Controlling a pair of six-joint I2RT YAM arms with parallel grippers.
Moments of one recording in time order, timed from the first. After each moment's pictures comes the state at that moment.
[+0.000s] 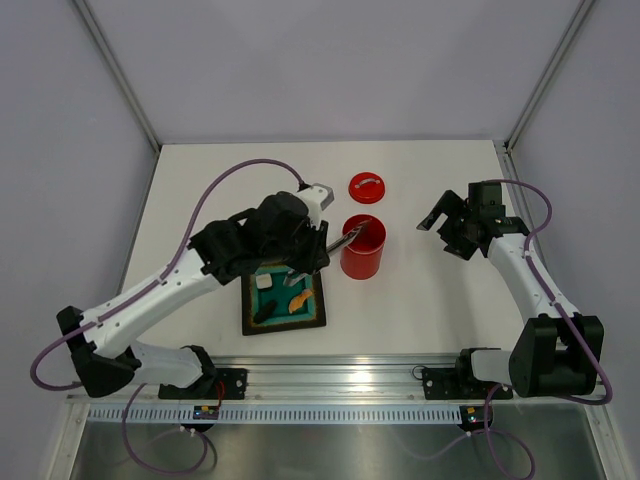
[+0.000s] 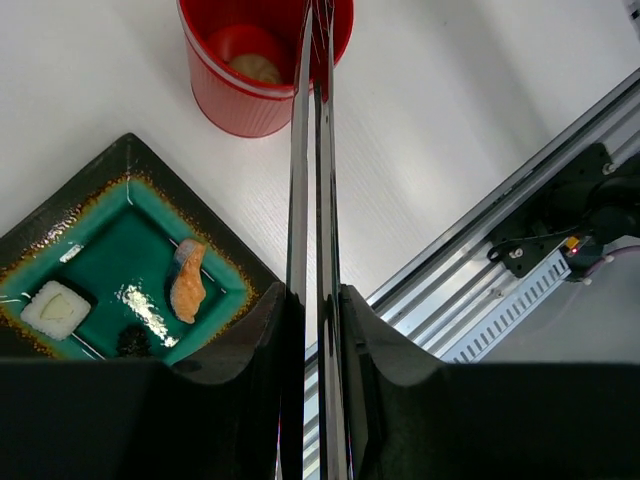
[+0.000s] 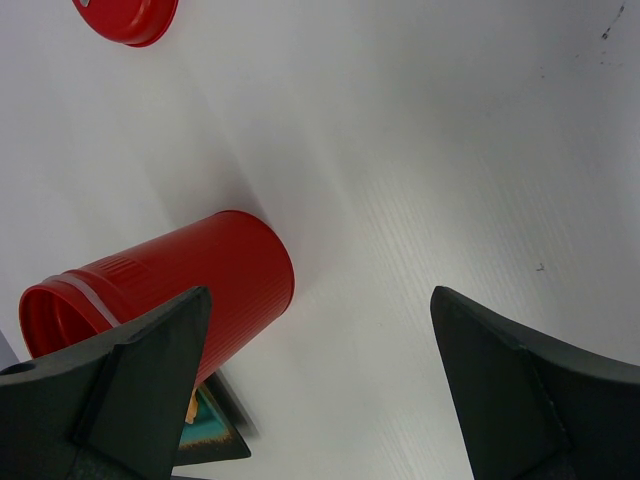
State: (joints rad) left arm -0.95 1.29 1.40 -0.85 -0.03 -0.43; right arm 0.03 1.29 0.97 -0.57 -0.14 0.68
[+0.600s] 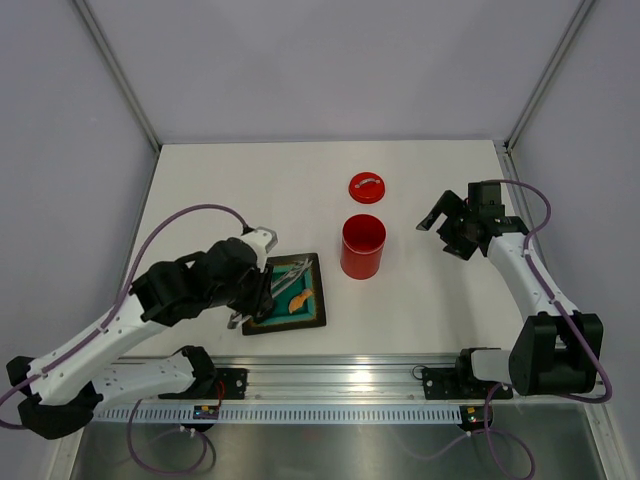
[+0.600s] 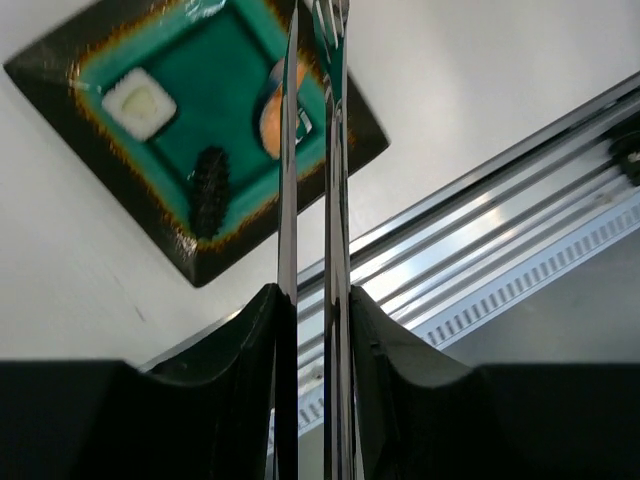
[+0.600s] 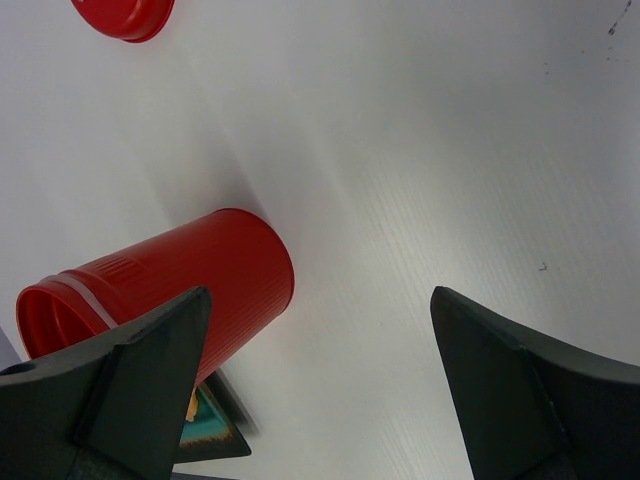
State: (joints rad) left arm -0.95 0.91 1.15 -1.12 -0.12 -0.49; right arm 0.03 1.29 0.97 -0.57 -0.15 0.68
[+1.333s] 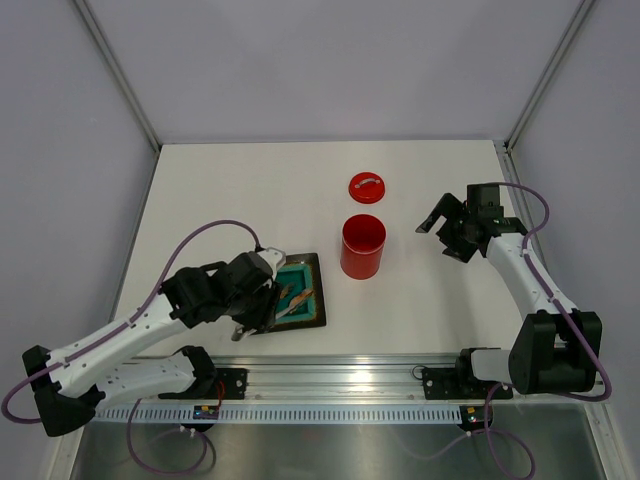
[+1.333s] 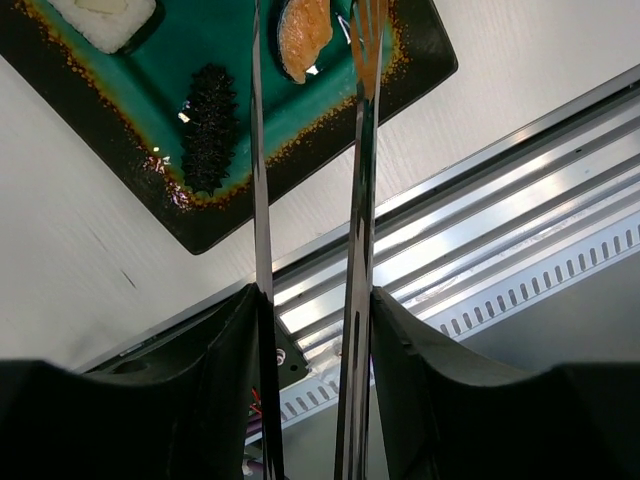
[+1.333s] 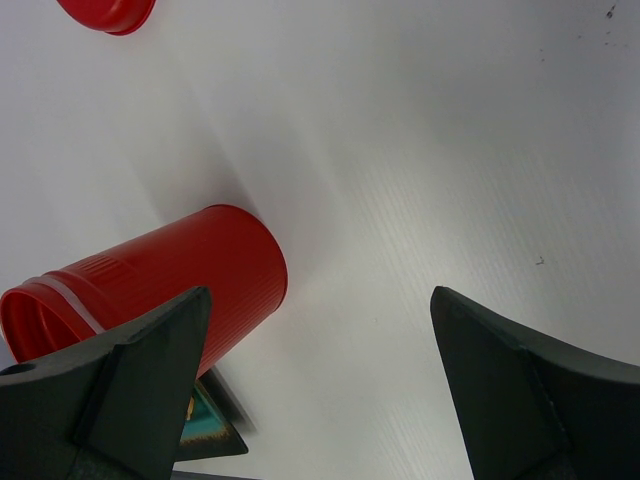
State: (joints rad) left arm -0.95 0.93 0.94 -1.10 -0.08 -0.51; right arm 0.03 1.30 0.96 -0.57 -0.15 0.68
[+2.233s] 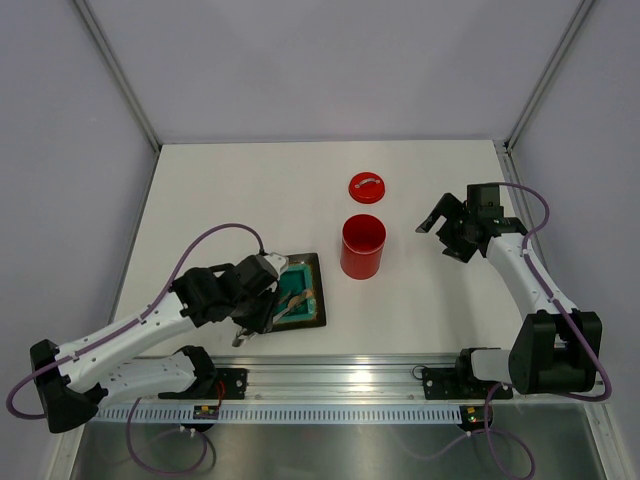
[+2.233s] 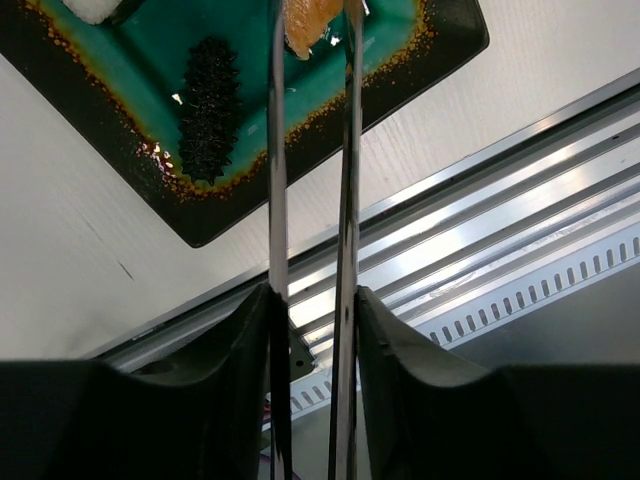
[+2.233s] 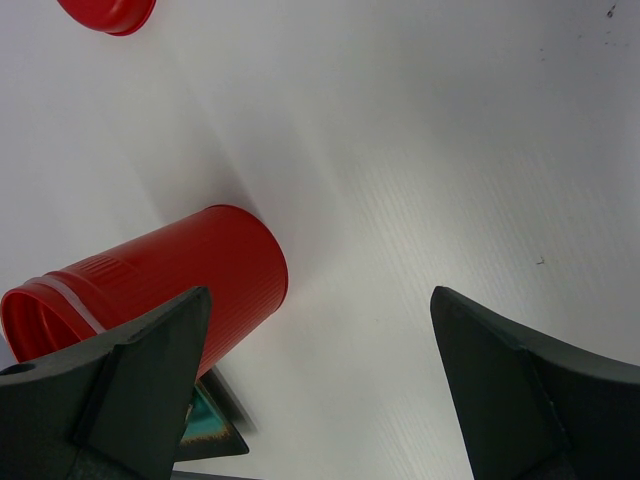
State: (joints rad) left arm -0.95 0.96 0.90 -1.09 -0.08 -0.51; right arm 0.03 1.30 0.96 -0.57 -0.15 0.68
